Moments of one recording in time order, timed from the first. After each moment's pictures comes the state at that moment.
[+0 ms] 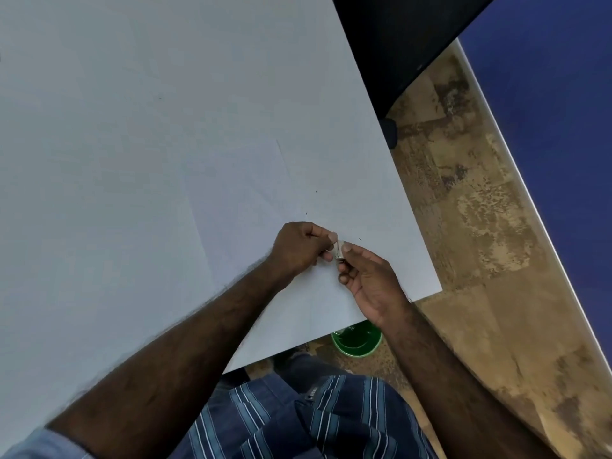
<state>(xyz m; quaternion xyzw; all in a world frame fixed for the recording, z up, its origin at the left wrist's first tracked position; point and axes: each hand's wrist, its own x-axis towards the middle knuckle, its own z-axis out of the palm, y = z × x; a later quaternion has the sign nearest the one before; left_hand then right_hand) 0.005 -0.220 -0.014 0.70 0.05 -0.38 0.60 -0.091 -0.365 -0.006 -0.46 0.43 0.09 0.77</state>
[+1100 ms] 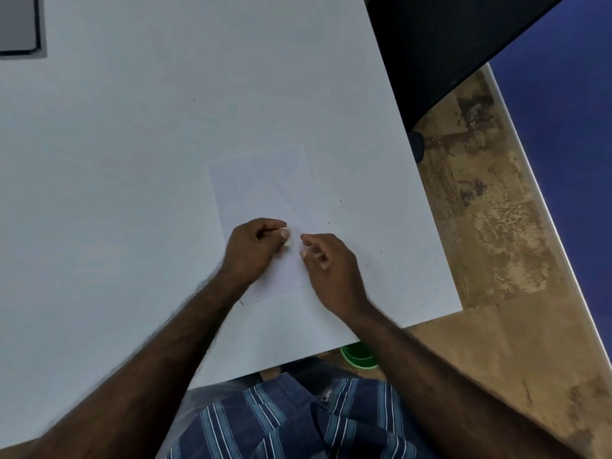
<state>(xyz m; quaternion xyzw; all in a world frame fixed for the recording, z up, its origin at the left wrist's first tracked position) 0.024 -0.116 -0.024 0.76 0.10 -0.22 0.60 -0.050 -0.288 -0.025 -0.88 0.13 0.04 0.45</state>
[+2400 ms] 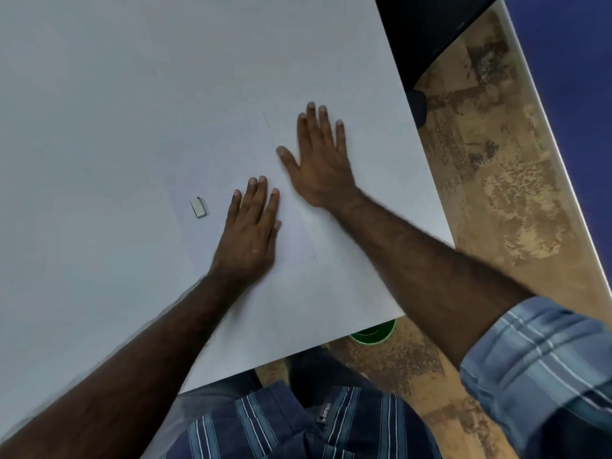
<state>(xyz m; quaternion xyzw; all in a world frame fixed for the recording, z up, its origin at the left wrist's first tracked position) 0.027 -0.131 -0.087 0.94 -0.27 -0.04 0.22 0.110 -0.330 -0.073 -1.00 0.00 0.01 0.07</state>
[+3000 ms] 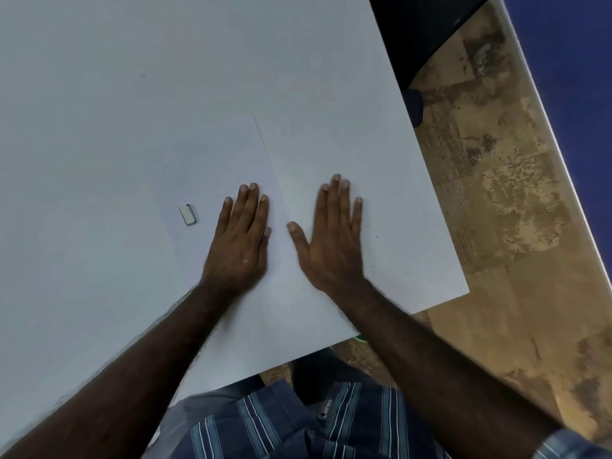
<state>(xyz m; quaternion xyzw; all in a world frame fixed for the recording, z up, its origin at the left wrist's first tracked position) 0.028 -0.120 -0.090 0.93 -0.28 0.00 0.23 -0.019 -0.310 -0.063 -0.99 0.08 0.03 0.09</state>
